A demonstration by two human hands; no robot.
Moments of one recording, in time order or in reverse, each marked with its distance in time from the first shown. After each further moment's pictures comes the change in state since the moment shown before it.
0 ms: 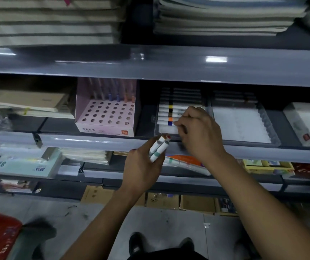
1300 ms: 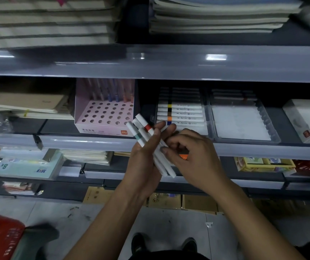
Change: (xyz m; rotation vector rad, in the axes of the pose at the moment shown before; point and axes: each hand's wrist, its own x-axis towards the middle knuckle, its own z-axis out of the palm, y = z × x) left_hand 0.011 0.058 -0.015 -1.402 -0.144 -0.569; right_hand -0.051 -0.029 -0.008 0.481 -0.037 0.025
